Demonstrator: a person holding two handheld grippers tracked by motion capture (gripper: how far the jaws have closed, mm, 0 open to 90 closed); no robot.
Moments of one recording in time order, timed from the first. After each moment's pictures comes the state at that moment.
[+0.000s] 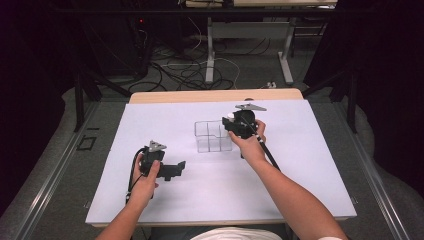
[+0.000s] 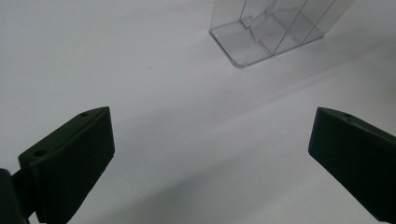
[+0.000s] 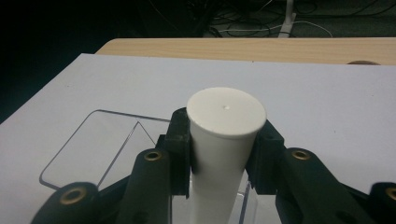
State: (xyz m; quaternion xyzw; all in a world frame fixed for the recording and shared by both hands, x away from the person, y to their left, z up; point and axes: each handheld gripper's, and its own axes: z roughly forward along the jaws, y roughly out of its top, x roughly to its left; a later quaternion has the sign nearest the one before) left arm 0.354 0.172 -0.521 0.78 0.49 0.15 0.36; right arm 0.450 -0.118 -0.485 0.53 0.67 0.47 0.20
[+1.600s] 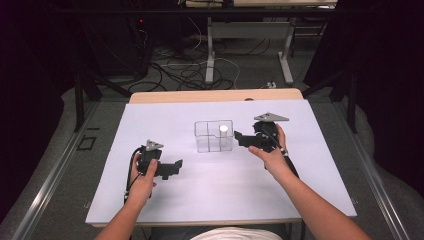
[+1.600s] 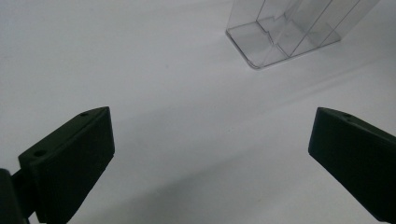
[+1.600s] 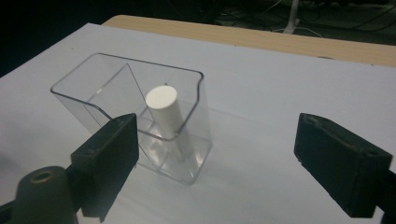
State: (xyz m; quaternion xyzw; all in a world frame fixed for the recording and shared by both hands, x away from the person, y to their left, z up) left arm 0.358 0.180 -0.523 0.76 0.51 0.16 0.36; right arm 0.405 -0.175 -0.478 0.48 0.72 0.46 0.21
